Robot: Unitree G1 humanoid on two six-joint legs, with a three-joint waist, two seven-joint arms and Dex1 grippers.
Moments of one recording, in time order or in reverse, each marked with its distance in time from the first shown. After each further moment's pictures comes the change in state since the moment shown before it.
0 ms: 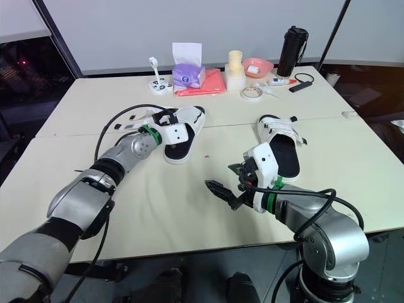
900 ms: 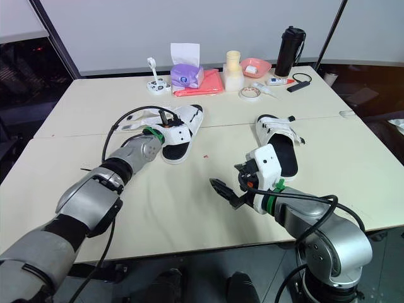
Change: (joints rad) left arm 0.008 -0.005 0.013 0.035 0.007 0.003 0.064; right arm 0.021 -0.019 0.002 -0.012 0.091 -0.016 -0.154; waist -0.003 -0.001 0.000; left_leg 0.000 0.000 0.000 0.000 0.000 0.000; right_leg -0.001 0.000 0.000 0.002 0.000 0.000
